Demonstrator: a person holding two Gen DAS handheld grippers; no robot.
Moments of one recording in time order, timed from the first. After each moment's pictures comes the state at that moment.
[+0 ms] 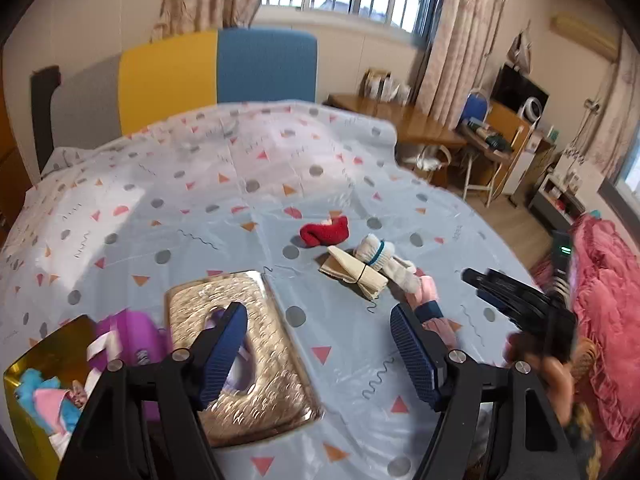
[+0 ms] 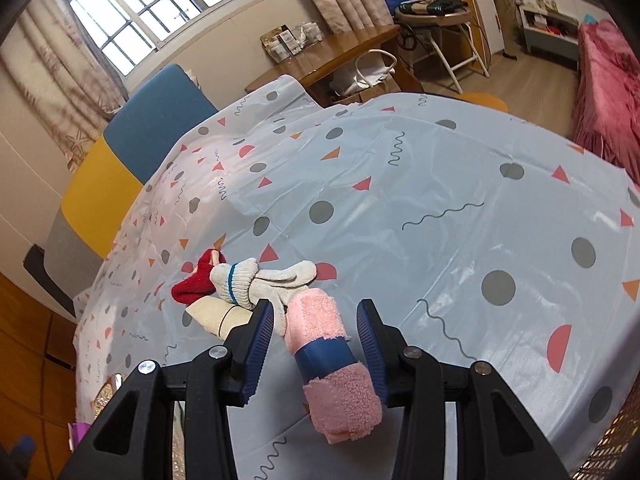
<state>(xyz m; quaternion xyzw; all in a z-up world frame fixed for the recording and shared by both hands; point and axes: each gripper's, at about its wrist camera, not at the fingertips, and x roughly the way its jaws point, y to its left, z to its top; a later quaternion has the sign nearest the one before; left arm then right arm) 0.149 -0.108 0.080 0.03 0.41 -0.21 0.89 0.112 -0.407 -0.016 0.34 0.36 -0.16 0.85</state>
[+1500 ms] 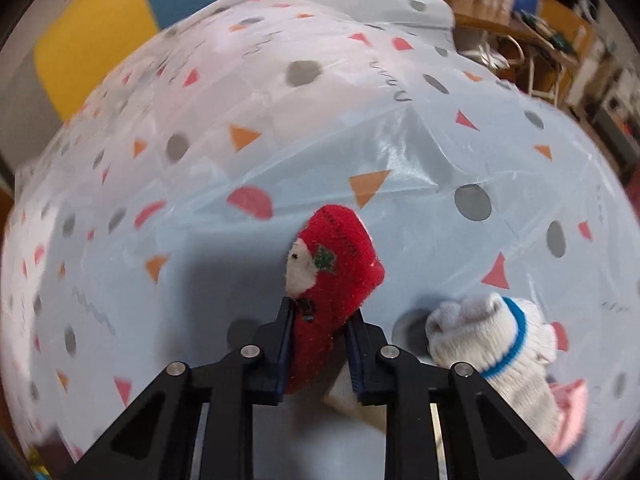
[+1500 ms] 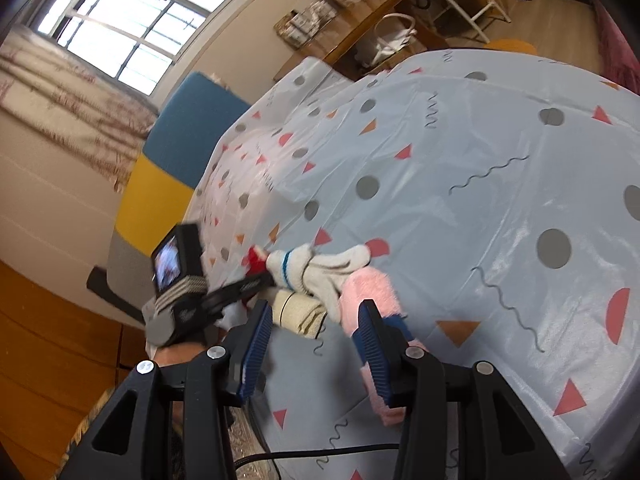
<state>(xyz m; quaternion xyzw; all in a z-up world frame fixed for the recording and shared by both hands) 0.363 -0.244 -0.083 0.14 0.54 -0.13 0.82 0.107 -0.420 -0.027 0.45 0.33 -0.07 0.83</state>
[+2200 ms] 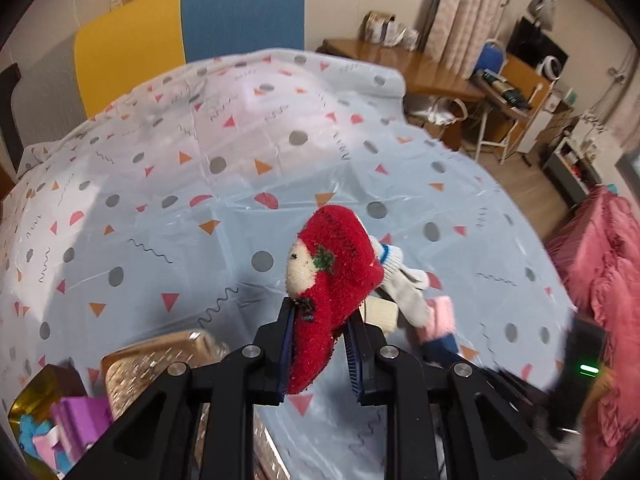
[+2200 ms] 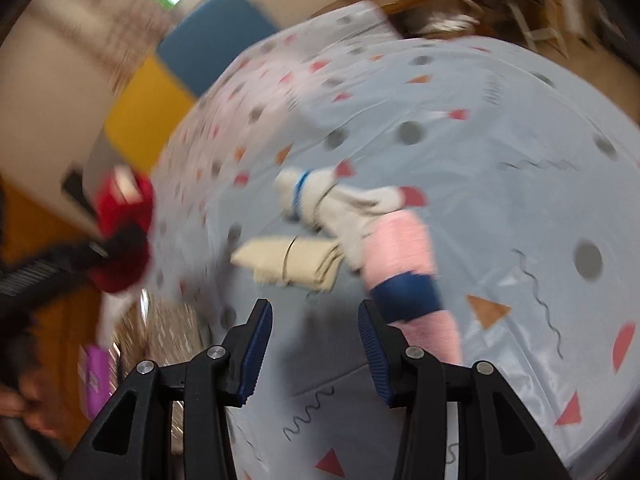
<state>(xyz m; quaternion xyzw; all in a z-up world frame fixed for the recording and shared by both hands) 0.237 -0.181 0.054 0.07 0.49 -0.21 0.85 0.153 -0.354 -0.039 0.29 0.46 -0.01 0.84</state>
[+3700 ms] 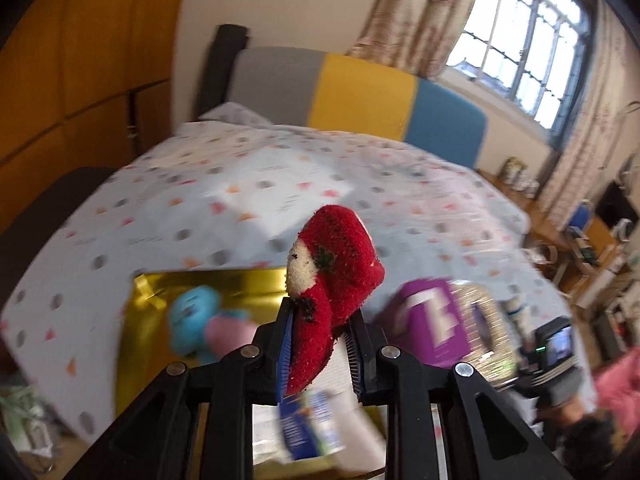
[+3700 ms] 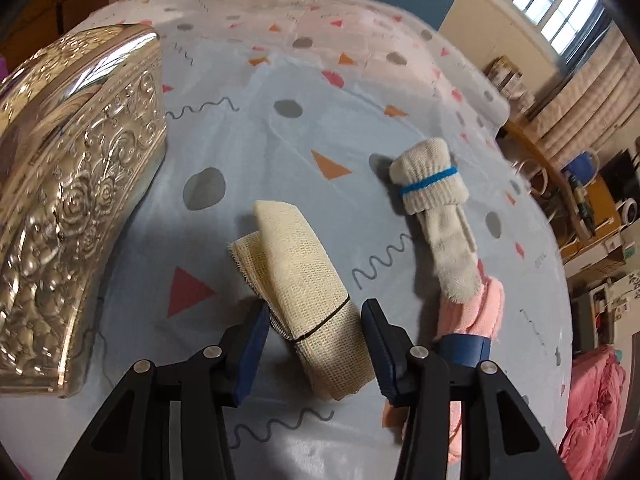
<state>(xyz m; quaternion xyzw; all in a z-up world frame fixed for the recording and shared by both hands) 0.075 0.184 0.065 -0.11 0.35 0.02 0.93 0.180 -0.209 -0.093 -0.18 0.50 -0.02 0.84</state>
